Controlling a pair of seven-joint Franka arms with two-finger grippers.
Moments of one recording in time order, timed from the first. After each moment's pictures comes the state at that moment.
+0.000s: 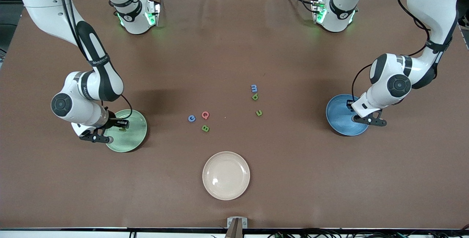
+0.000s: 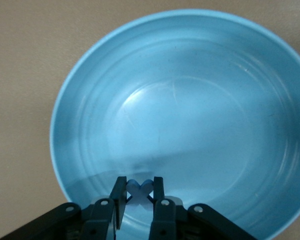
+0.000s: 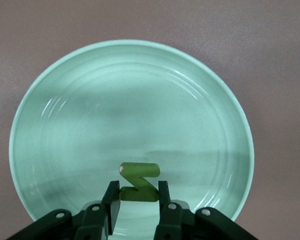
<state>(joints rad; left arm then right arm) 0.36 0.40 -0.35 -2.23 0.36 2.47 -0.06 0.07 0.48 -0.06 -2.01 0.12 2.41 0.06</state>
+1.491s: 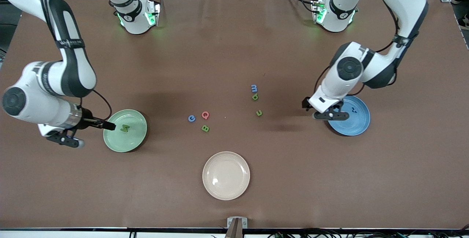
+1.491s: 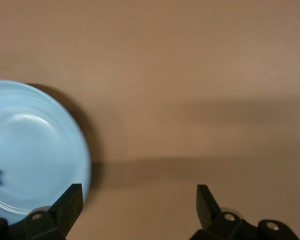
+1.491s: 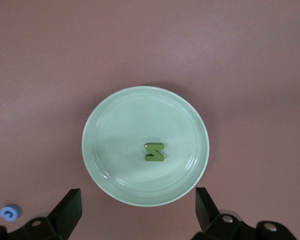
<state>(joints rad) 0.25 0.37 -0.67 -2.11 0.39 2.37 -0.68 0.07 0.35 -0.09 -1.78 0.12 2.05 0.21</state>
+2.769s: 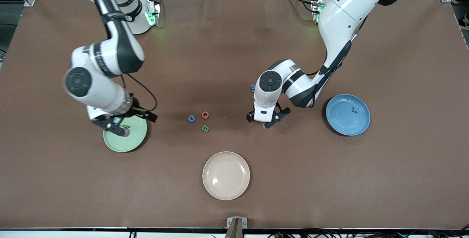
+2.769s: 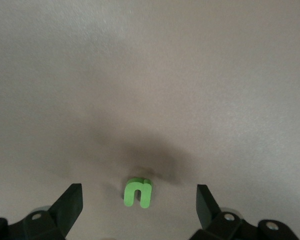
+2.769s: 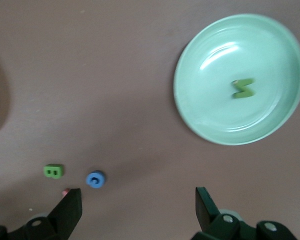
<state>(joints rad) -0.28 0.76 -0.44 -1.69 0.39 2.35 -1.52 0.38 0.32 -0.07 -1.81 0.11 2.09 0.69</state>
